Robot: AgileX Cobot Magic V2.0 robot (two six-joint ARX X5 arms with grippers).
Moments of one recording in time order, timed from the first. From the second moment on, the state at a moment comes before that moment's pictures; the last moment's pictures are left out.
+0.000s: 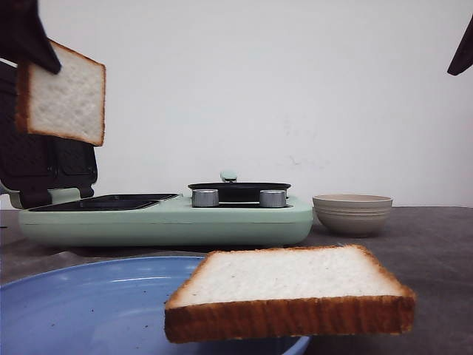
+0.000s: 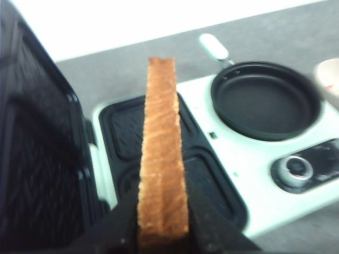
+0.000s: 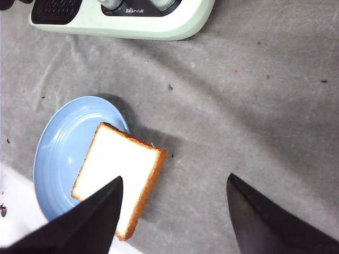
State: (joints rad) left arm -0.23 1.06 0.90 -0.27 0.09 0.14; right arm 0.12 0.85 0.81 -0.90 -0.58 0.16
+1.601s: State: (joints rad) left arm -0.43 1.79 1.20 0.14 -0.40 0.97; right arm 0.12 0.85 0.81 -0.90 -0.57 0.13
